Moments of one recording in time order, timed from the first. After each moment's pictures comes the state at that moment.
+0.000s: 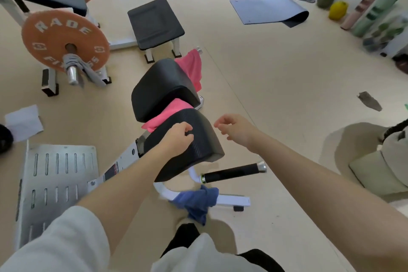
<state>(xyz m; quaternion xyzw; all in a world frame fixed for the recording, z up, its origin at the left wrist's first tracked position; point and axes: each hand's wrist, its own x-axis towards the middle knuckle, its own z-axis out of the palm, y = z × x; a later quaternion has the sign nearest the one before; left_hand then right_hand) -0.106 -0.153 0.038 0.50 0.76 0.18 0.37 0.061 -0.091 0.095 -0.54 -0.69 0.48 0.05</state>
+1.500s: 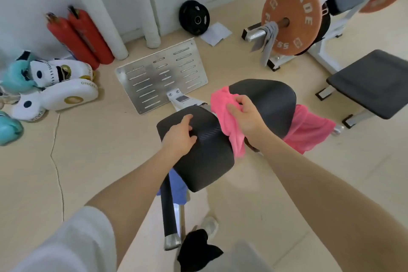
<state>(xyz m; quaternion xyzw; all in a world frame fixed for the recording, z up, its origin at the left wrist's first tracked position) -0.026 -0.063 -0.001 -0.13 0.92 0.31 0.19 -0.083 0.106 0.038 -0.03 -0.81 0.56 -0.17</state>
